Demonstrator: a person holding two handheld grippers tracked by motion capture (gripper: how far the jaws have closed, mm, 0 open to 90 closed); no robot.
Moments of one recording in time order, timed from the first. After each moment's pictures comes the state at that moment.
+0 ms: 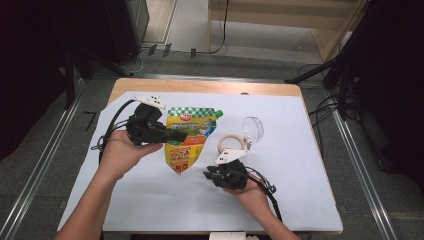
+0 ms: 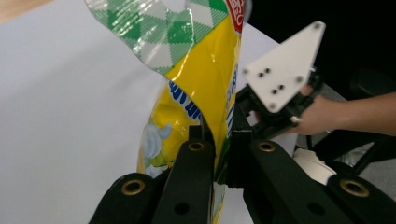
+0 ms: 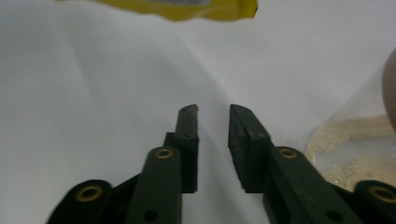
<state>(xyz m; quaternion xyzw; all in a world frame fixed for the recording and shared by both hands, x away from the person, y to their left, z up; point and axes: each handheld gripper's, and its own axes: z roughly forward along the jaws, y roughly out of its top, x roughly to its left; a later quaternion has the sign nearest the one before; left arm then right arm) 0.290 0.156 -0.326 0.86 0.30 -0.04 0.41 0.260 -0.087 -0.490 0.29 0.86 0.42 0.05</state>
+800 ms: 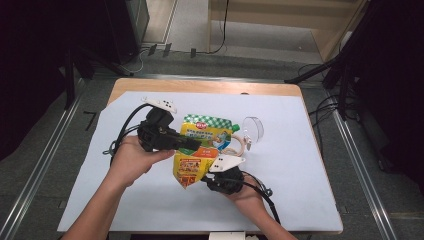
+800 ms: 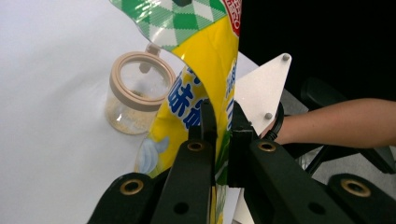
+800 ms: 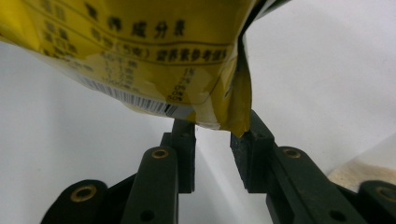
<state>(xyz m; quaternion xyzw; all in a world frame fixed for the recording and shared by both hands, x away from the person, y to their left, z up) 0.283 0.138 -0.325 0.84 0.30 -0.10 0.44 0.246 -0.076 -0.487 0.22 0.86 0.46 0.09</state>
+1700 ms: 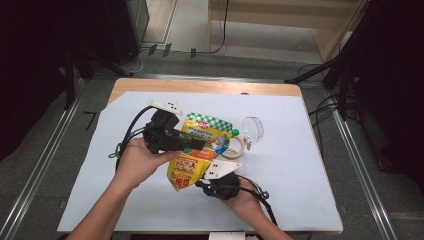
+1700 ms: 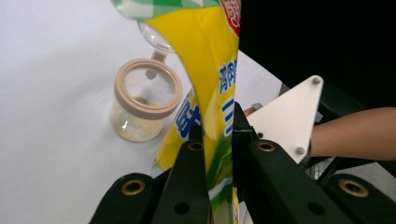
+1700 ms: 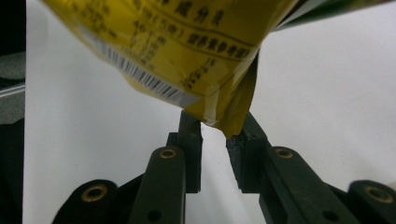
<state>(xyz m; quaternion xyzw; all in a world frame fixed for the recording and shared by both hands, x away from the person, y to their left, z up) 0.278 0.125 -0.326 0.84 0.30 -0.07 0.44 0.232 -0.067 -0.482 0.18 0.86 0.46 0.09</state>
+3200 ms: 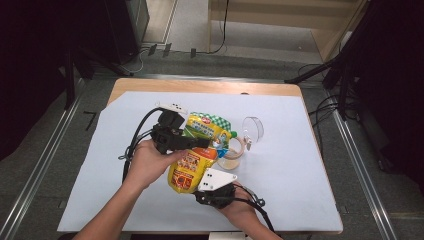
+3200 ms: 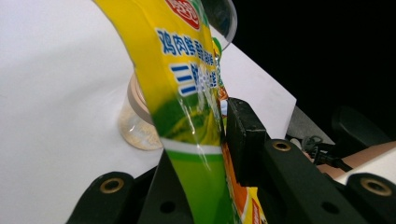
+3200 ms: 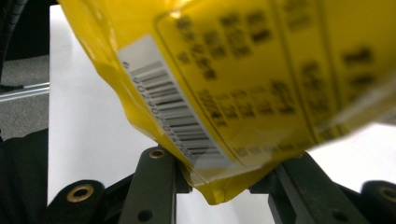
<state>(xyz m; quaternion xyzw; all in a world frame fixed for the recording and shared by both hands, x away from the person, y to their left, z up) 0.291 0.115 -0.350 0.83 0.35 -0.06 0.44 0.207 -0.052 -0.474 0.15 0.85 0.49 0.12</state>
